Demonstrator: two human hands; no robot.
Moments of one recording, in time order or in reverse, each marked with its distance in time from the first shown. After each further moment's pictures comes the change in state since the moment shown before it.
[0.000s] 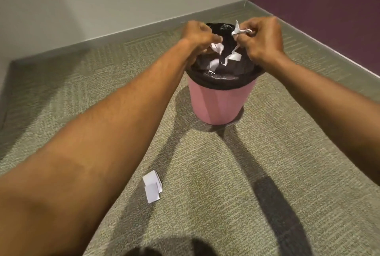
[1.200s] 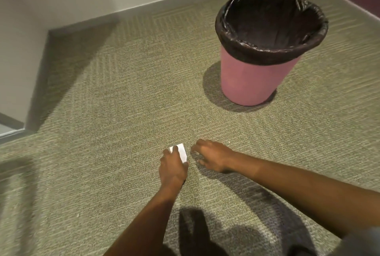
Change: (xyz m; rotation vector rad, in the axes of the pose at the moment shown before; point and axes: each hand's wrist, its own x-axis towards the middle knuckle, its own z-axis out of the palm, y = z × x) left_hand -0.242 -0.315 -0.030 0.856 0.080 -0.535; right_hand -0.287 0.034 0.157 -0.354 -1.242 -0.443
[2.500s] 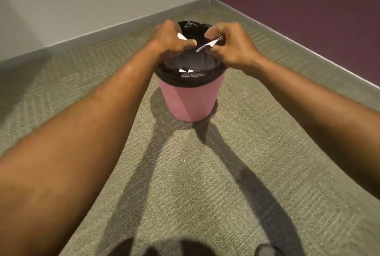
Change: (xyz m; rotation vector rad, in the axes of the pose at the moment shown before) left_hand 0.070 0.311 -0.244 -0.180 0.151 0.790; right_hand -0.117 0.098 -0.281 0.402 1.029 0.375
